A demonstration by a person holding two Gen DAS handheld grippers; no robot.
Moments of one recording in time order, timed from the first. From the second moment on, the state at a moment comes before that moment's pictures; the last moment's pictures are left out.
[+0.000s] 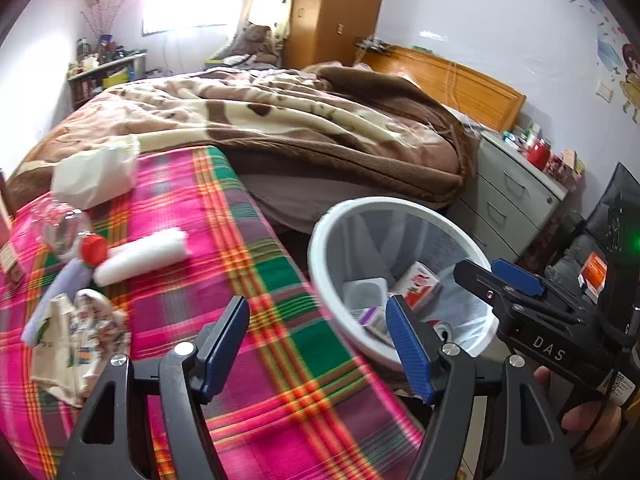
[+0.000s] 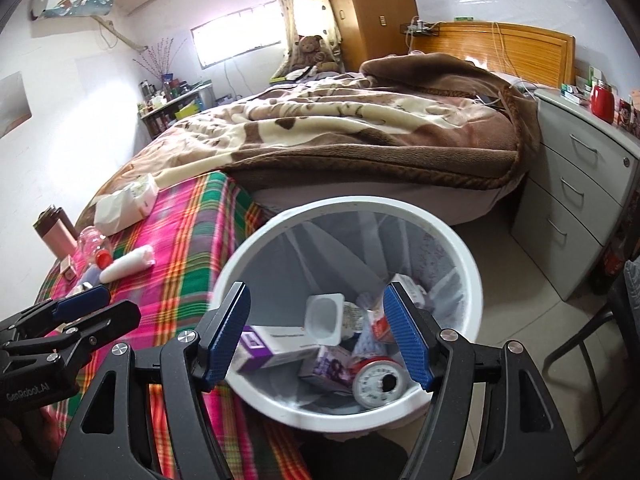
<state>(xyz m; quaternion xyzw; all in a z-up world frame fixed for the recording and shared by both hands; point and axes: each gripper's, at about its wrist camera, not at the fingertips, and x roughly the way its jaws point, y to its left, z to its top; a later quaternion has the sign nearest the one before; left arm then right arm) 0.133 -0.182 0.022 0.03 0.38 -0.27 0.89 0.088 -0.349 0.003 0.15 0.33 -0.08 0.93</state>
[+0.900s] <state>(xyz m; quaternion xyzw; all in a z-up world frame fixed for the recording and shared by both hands) 0.145 -0.021 0.011 -0.04 0.37 -0.12 0.92 0.118 -0.230 0.007 0.10 0.33 0.05 0.94</state>
